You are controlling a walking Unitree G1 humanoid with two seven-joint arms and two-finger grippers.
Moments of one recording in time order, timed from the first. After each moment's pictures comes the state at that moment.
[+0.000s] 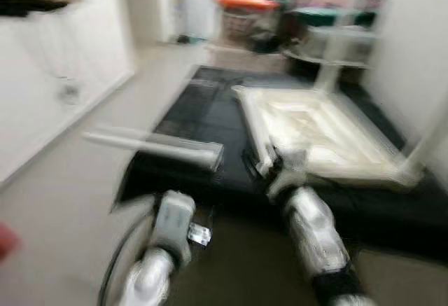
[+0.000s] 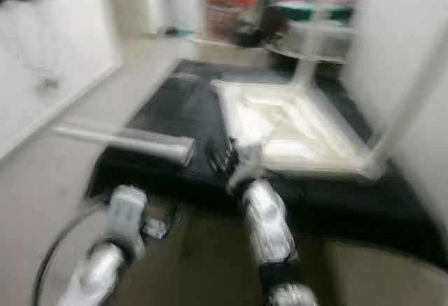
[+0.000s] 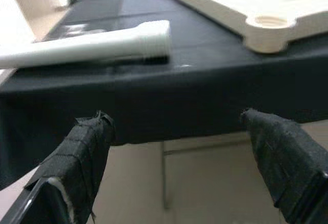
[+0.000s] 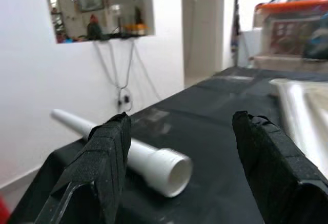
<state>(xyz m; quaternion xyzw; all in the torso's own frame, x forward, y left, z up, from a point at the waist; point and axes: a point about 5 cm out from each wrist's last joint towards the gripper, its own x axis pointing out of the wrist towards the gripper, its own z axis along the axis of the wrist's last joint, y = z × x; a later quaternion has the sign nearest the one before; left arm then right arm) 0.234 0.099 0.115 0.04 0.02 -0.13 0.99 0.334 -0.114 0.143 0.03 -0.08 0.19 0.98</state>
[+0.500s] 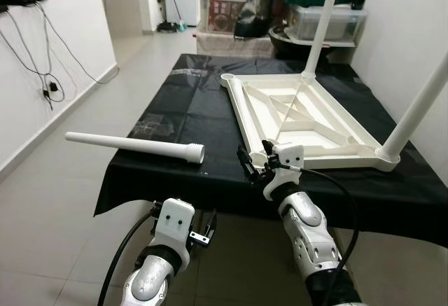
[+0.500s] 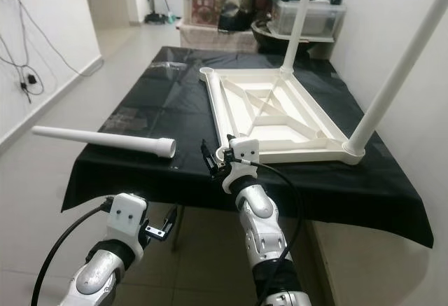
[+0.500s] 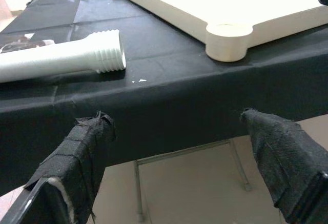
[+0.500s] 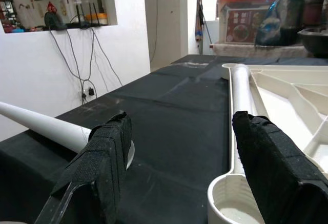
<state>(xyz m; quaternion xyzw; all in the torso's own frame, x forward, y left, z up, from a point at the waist) 0.235 0.099 0.116 0.04 0.02 -0.13 0.99 0.332 -0.115 0.146 0.03 -0.08 0.18 0.98</state>
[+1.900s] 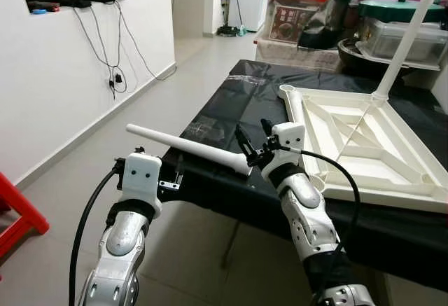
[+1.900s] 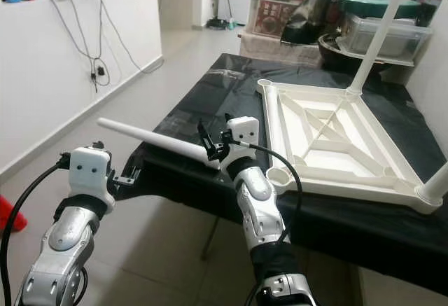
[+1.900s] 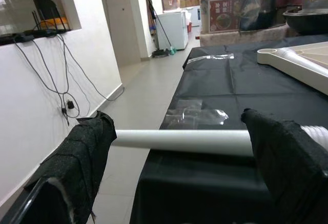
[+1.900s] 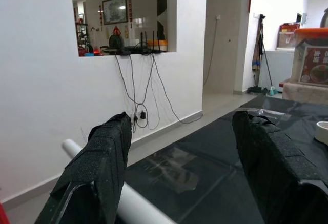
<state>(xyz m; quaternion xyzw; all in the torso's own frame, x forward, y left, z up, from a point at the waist) 0.270 0.140 0.177 0.06 -0.10 -0.02 0.99 0.345 -0.115 0.182 0.03 -0.14 0.18 0.97</state>
